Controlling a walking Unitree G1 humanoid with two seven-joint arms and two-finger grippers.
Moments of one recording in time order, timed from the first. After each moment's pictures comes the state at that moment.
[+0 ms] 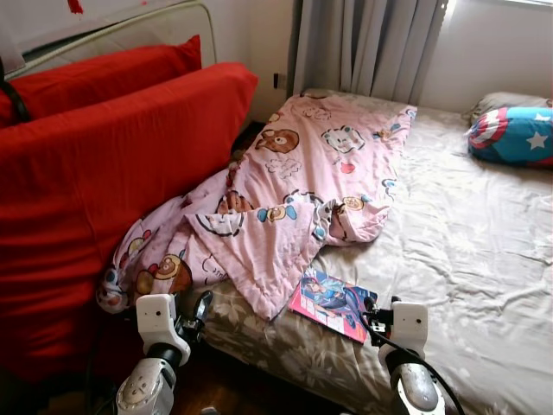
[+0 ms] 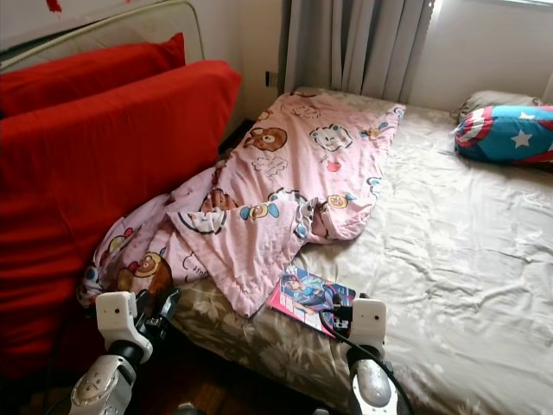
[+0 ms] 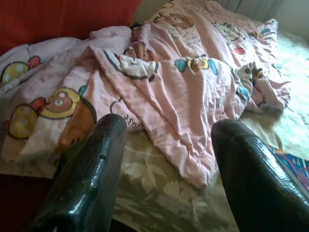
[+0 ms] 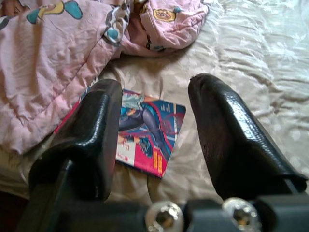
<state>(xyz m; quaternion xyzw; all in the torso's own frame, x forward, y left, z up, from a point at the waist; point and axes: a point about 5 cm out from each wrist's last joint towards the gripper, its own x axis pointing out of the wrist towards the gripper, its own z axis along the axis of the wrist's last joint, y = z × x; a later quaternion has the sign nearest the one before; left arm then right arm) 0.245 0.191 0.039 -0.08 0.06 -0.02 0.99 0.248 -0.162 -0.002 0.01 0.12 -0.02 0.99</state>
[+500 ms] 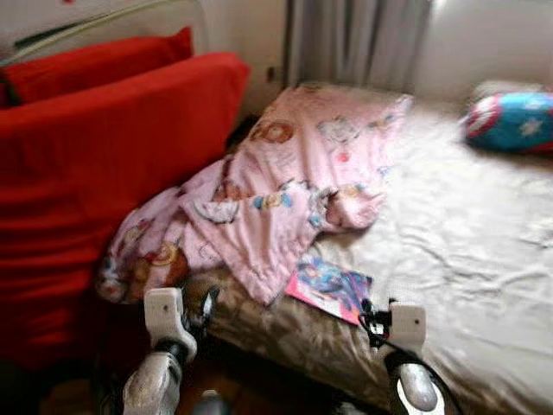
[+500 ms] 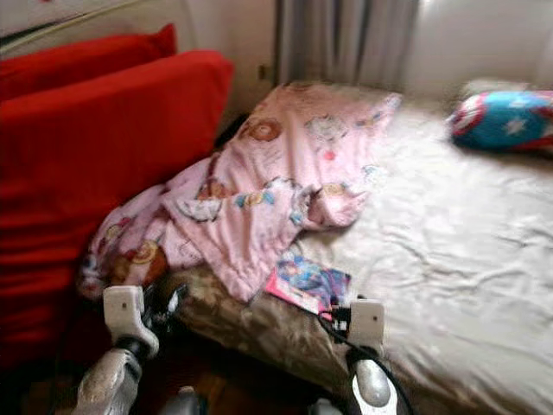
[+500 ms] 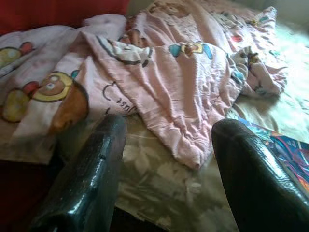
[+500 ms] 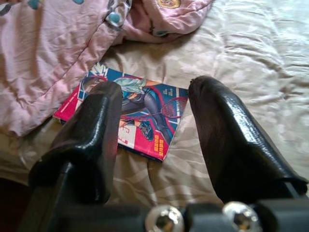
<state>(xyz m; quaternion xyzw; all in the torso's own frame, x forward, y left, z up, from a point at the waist) 0.245 0.184 0.038 -0.08 0.06 -0.03 0.99 0.248 -0.161 -0.005 0.01 0.13 -0.02 0.99</state>
